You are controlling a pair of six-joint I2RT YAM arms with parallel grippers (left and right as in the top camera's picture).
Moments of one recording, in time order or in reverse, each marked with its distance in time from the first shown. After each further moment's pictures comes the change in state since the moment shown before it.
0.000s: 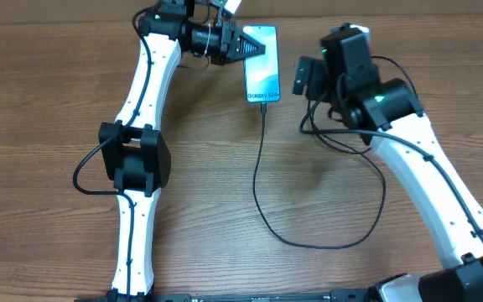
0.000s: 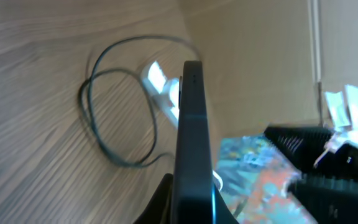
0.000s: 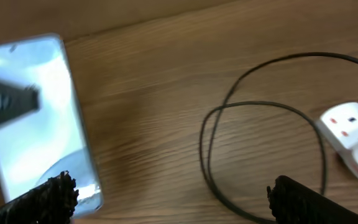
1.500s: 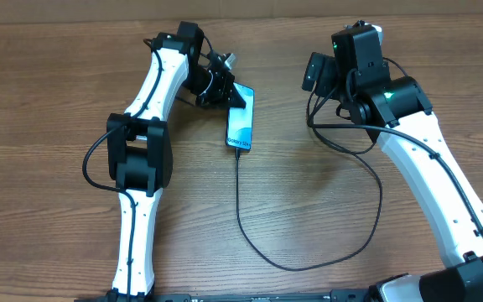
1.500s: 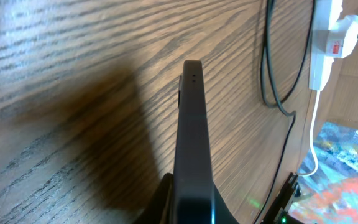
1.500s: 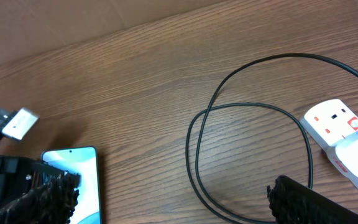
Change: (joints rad) left arm -0.009 0.009 -0.263 -0.203 -0.436 0.179; right arm -0.041 0.000 0.000 -0.004 0.006 0.011
